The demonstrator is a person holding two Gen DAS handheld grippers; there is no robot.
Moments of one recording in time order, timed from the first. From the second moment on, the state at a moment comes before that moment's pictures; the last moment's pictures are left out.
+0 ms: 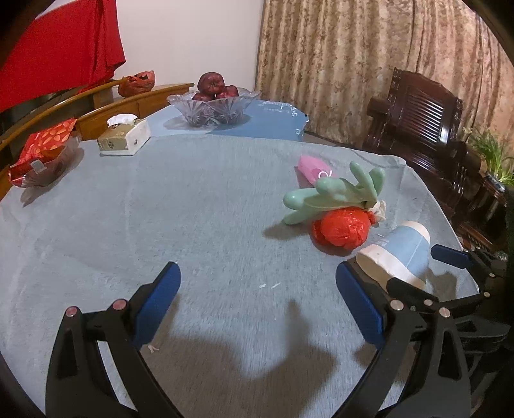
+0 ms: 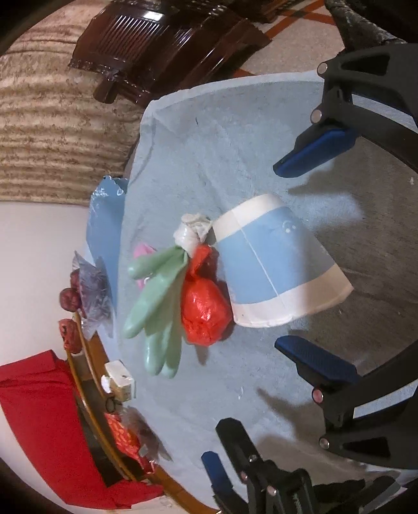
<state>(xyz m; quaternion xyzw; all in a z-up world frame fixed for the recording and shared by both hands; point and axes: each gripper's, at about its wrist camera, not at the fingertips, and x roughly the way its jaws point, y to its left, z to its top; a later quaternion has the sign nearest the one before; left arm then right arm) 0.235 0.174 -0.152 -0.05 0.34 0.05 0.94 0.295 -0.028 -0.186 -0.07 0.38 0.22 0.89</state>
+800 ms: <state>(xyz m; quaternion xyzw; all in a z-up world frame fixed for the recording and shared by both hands) 0.266 0.148 -0.133 -0.06 0.32 0.02 0.94 0.310 -0.079 -0.150 0.02 0.37 0.17 0.91</state>
